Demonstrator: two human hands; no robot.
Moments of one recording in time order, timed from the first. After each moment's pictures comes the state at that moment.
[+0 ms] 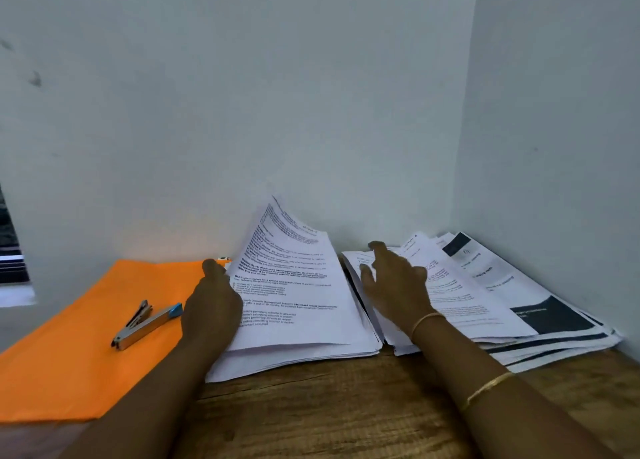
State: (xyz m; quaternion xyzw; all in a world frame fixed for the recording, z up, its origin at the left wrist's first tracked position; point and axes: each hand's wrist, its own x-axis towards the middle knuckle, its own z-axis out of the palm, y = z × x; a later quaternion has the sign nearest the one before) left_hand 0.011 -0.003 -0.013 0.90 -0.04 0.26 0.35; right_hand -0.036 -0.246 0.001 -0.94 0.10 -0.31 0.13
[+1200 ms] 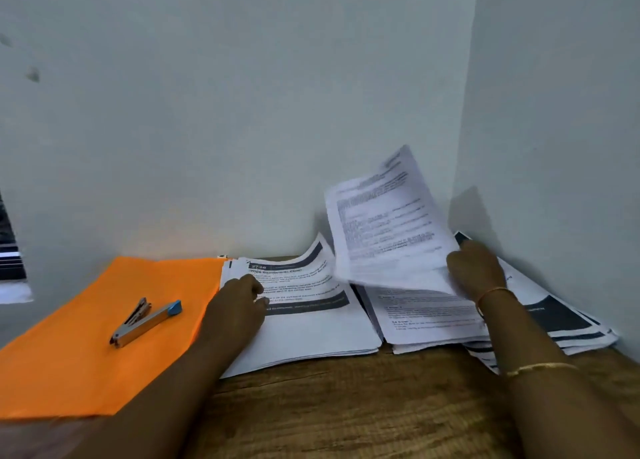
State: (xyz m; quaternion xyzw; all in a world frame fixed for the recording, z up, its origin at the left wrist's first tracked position) left_hand 0.016 -0.018 -0.025 0.93 -0.12 0.19 0.30; right_hand -0.052 -0.345 0.024 -0.86 0.32 -0.24 0.32
